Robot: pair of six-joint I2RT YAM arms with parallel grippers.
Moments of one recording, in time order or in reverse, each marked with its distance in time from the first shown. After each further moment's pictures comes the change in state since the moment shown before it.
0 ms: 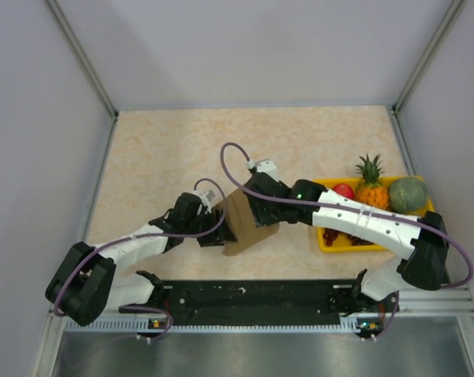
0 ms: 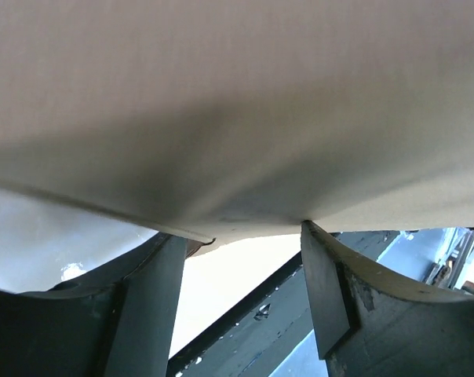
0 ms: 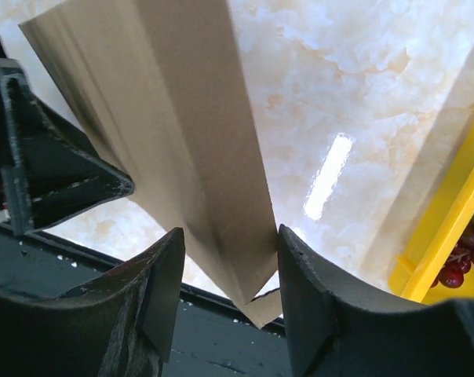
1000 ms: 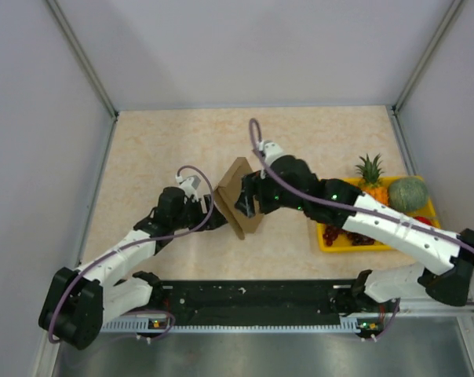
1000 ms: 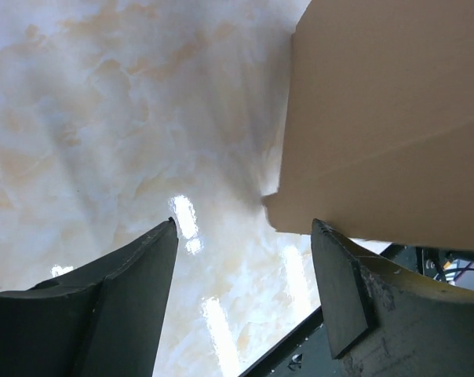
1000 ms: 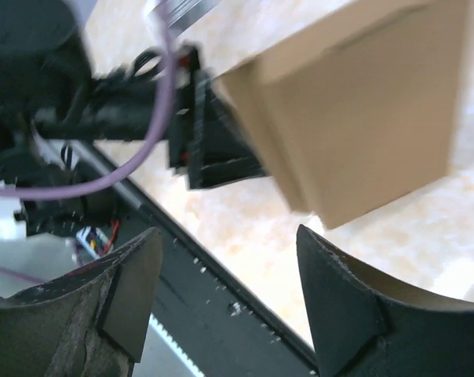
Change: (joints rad) left arm 0.127 -0.155 0.005 0.014 -0.080 0.153; right arm 0.025 -0.144 0.005 0.286 -0.231 -0.090
